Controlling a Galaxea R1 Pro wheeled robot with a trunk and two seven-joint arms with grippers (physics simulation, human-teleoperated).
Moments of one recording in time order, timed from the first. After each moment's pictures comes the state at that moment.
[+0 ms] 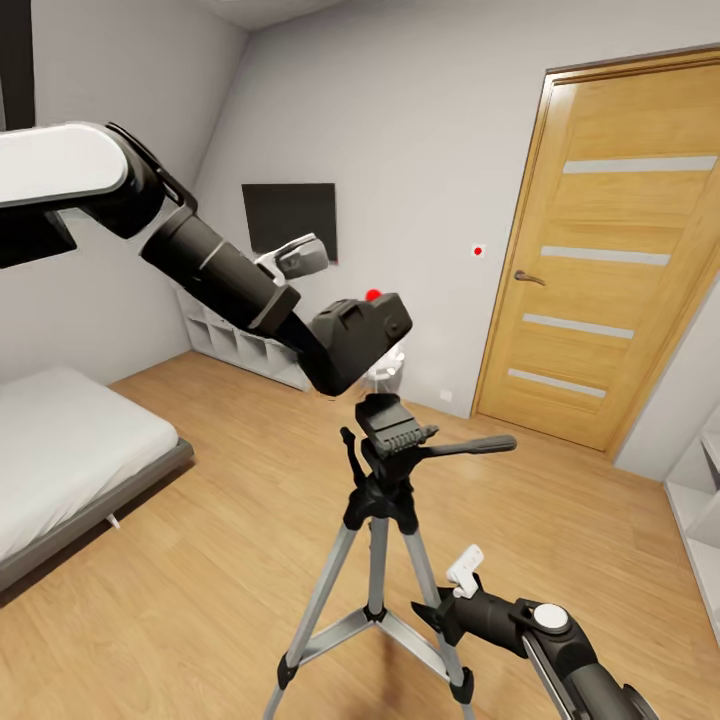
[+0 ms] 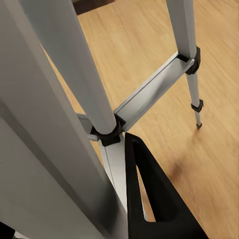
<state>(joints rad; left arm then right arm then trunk) -2.17 0.54 -1.64 -1.52 2.31 1.05 0.09 -0.22 -0.14 0.16 -1.28 0.10 0.39 0.66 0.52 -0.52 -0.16</state>
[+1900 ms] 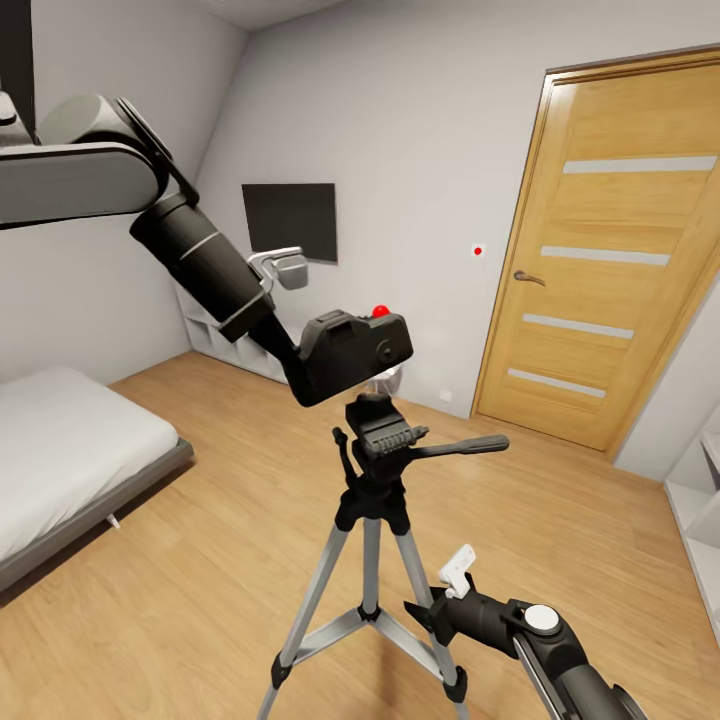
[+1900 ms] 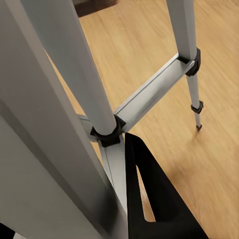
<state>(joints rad) -2.32 0.49 -1.85 -1.42 1.62 1.05 -0.72 -0.22 -0.11 0.18 -1.28 0.12 0.38 0.65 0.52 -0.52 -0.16</state>
